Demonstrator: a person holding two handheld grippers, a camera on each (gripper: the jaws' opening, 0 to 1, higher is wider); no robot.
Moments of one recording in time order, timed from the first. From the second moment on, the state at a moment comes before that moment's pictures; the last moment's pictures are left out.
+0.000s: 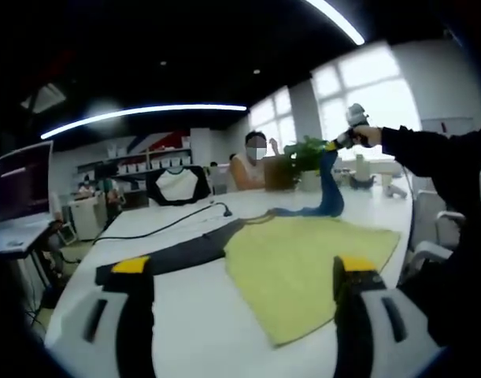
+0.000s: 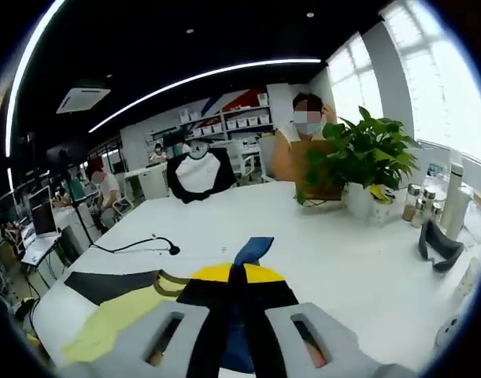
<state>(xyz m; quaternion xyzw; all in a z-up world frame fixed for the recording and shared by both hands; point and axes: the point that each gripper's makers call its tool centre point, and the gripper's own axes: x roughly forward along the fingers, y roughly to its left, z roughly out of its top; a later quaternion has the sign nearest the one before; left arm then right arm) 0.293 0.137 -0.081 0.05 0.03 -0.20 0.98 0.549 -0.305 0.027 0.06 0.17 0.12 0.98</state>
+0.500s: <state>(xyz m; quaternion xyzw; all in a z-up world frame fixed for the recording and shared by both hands) 0.292 0.138 -0.081 0.05 0.03 -0.21 0.98 0.553 -0.225 0.052 0.05 0.16 0.18 0.97</state>
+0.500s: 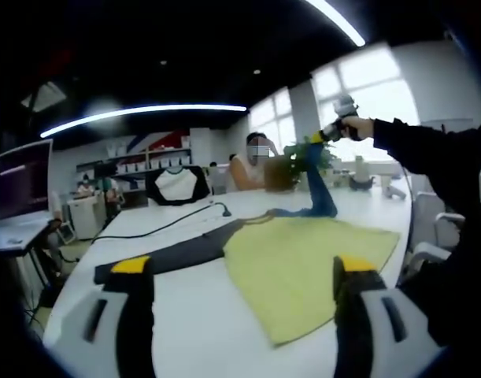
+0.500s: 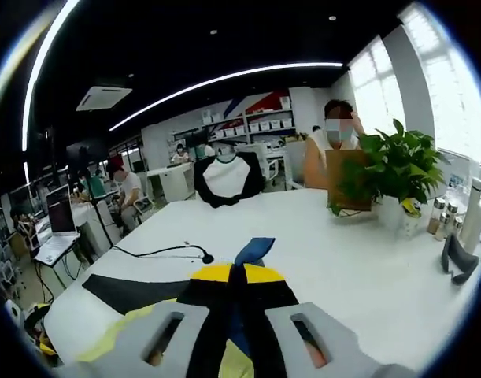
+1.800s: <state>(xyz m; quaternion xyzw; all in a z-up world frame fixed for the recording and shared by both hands) 0.294 0.144 -0.078 0.05 0.03 -0.20 0.98 0.559 -0.030 -0.001 0.02 0.21 0.28 0.94</state>
